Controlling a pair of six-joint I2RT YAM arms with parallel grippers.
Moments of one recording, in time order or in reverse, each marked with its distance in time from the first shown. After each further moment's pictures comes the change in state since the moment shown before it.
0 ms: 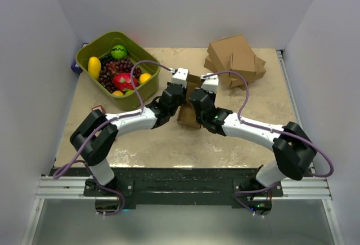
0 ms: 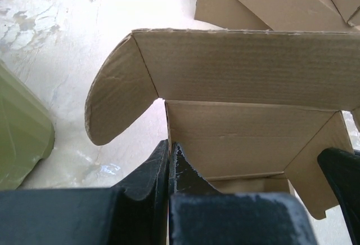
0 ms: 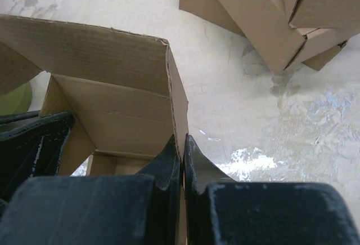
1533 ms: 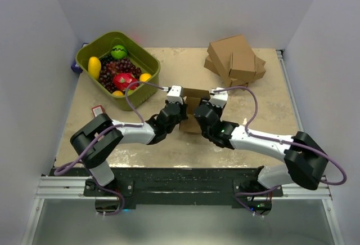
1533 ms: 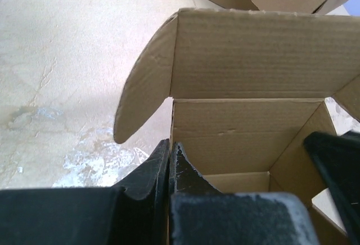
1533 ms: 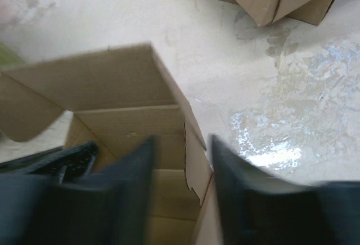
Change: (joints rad) left arm -0.075 -0.003 -0.260 0.275 -0.001 -0.237; right arm 0.077 -0.107 -0.204 0.035 0.094 0.197
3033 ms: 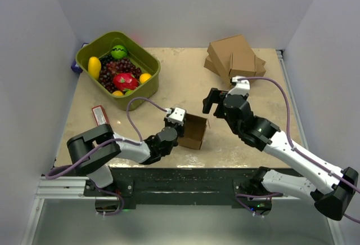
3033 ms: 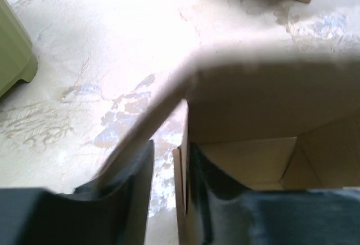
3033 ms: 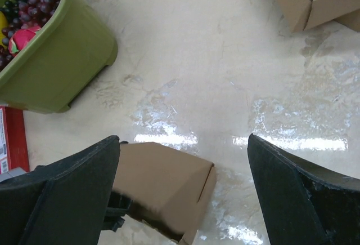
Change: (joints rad) left arm -0.210 -0.072 -0.245 0.272 -0.267 0.289; right arm -0.117 -0.406 0.161 -0.464 -0.447 -0.023
